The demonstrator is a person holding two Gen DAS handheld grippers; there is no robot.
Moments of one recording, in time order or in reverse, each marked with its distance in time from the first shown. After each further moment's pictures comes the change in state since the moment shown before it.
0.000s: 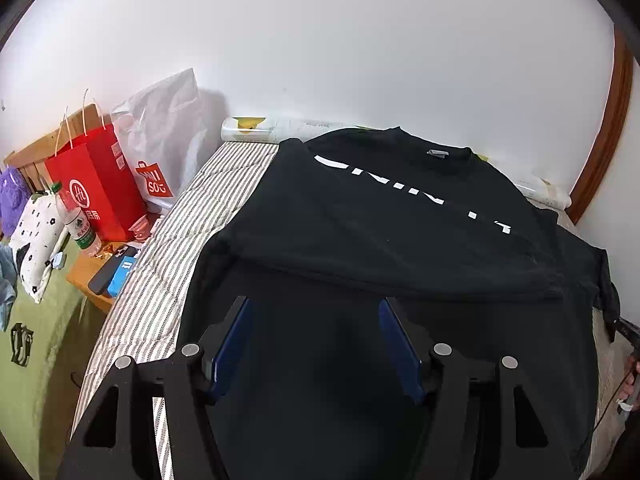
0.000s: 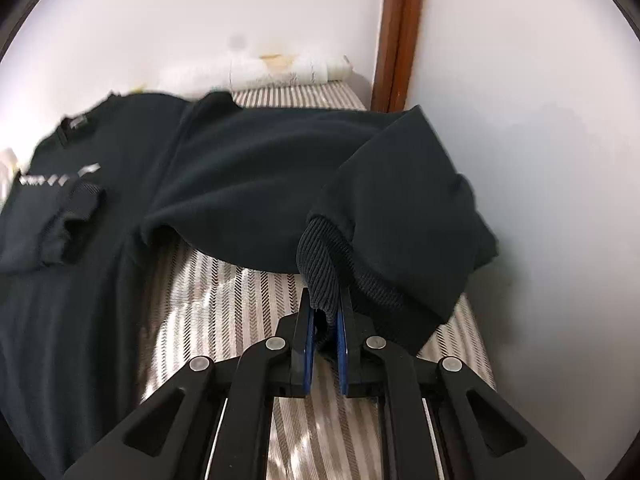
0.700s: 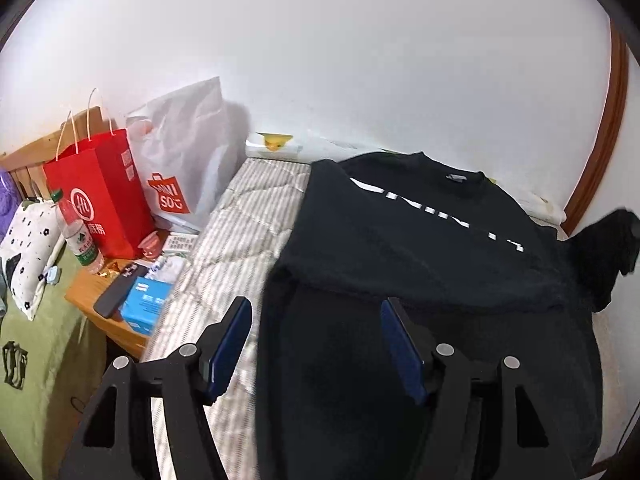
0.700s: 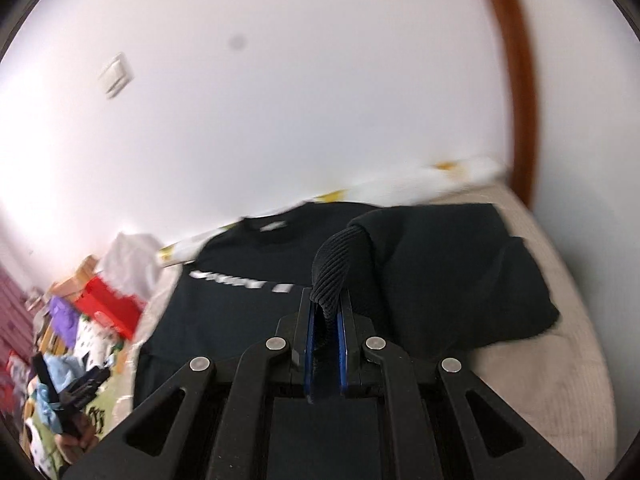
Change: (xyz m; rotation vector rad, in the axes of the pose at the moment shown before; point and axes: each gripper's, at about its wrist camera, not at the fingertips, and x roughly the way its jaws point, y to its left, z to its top) left arm 0.002 0.086 0.015 0.000 -0.063 -0.054; right arm -0.152 0.203 0.077 0.066 -0.140 0.459
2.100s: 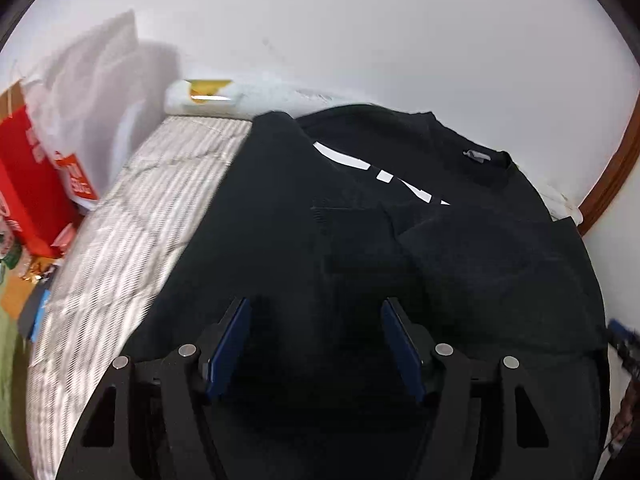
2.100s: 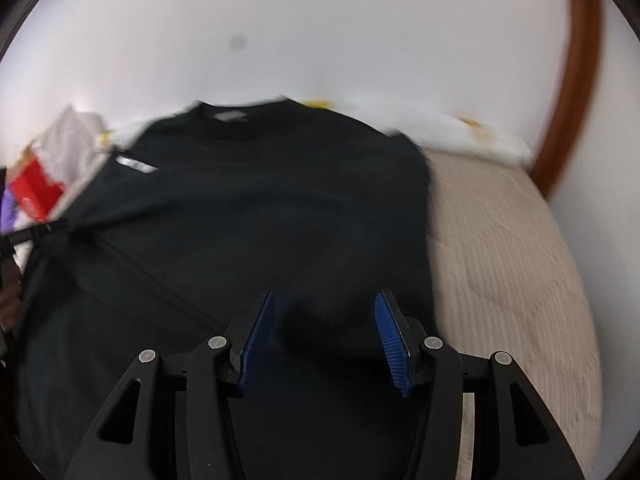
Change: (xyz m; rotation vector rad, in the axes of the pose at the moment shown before) left arm 0.167 -0.051 0.039 -0.032 0.162 -0.096; right arm 0.128 -0.083 -0.088 -0.247 0.166 -0.260
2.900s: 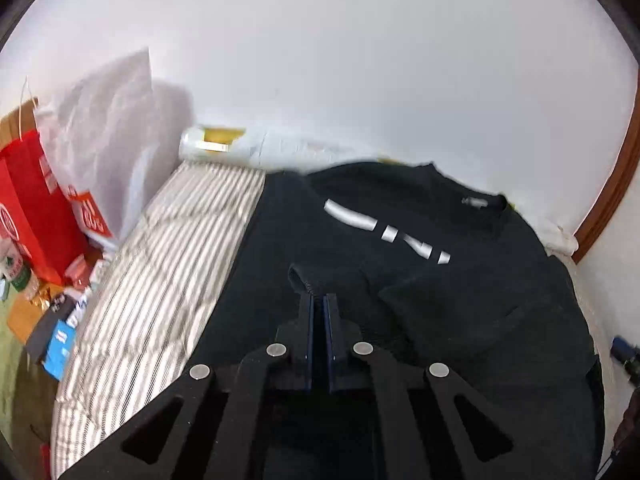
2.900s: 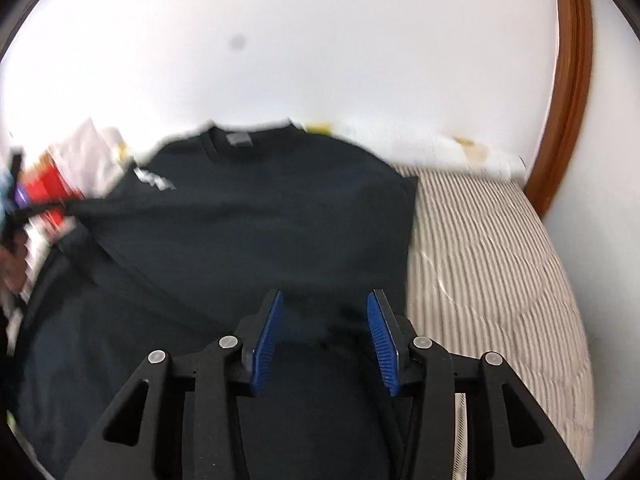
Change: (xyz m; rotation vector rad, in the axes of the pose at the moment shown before) left arm -0.031 0.018 0.019 -0.005 -0.110 -0.005; right arm -0.030 -0.006 0.018 0.007 -0.137 0.139
